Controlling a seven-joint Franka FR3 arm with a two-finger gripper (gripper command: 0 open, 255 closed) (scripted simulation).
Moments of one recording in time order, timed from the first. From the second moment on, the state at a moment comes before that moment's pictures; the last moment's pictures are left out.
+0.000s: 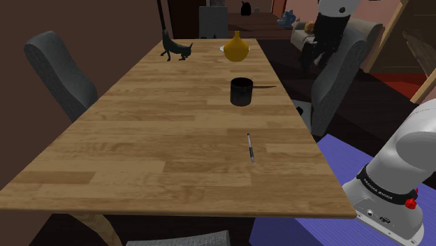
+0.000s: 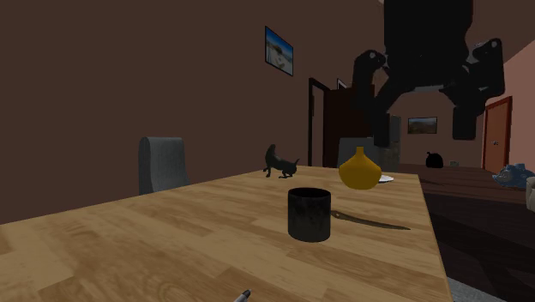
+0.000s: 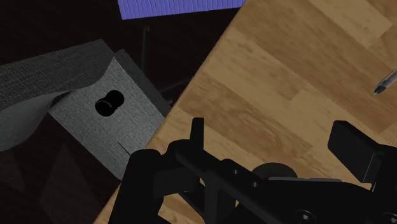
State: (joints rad) arm 0.00 -0.84 0.10 -2.52 -0.03 1.75 0.17
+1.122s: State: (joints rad) arm -0.01 -0.53 0.56 -2.56 0.24 2.02 0.90
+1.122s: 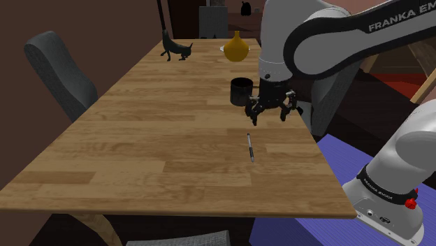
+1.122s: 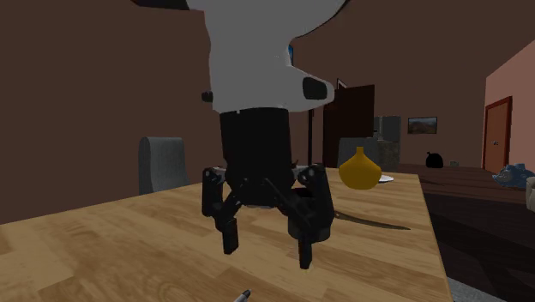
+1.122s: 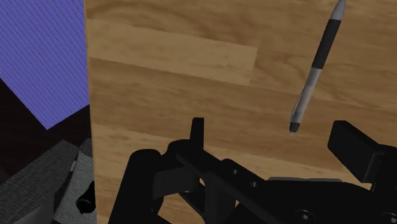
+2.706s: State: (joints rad) arm -0.09 -0.24 0.75 -2.52 0.19 2.26 1.20
